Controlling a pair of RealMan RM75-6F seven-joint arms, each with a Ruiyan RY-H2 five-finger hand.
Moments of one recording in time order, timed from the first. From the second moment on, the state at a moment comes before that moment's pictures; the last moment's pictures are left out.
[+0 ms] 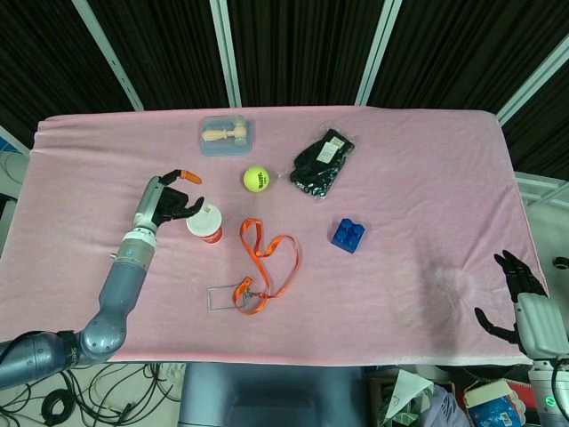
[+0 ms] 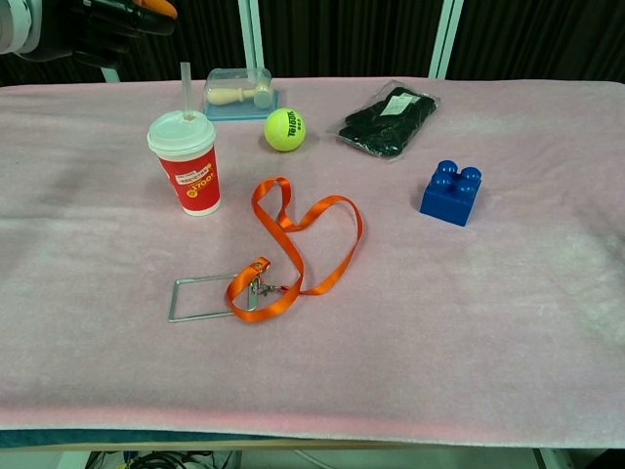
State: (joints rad) left arm -0.78 -1.37 -0.53 -1.78 0.45 1.03 -0.09; right arm 0.07 -1.11 0.08 -1.65 -1.45 1.44 0.18
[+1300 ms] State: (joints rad) left arm -0.24 -1.18 0.10 -1.71 1.42 1.65 0.26; right arm 0.07 -1.12 0.08 -1.63 -1.48 1.47 0.12
